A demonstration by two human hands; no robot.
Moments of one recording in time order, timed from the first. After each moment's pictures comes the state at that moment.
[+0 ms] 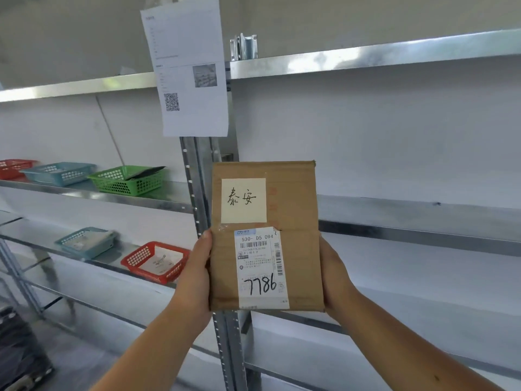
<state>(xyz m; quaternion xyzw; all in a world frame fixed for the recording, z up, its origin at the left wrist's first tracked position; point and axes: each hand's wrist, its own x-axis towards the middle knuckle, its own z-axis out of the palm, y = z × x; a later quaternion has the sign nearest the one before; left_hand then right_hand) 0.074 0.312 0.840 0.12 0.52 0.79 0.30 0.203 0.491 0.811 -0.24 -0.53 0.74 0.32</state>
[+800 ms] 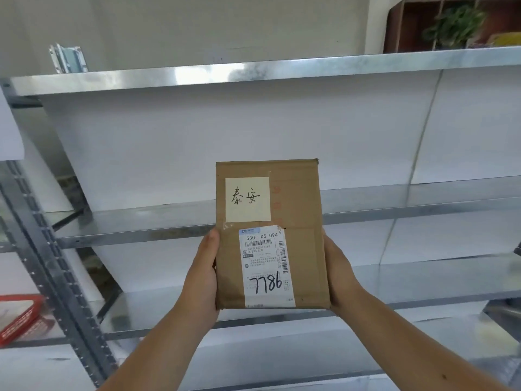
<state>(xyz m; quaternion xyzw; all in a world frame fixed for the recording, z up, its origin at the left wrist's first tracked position) 0.360 0.484 0.854 0.24 0.52 0.69 0.43 0.538 0.610 0.816 -0.34 -0.49 0.67 0.45</state>
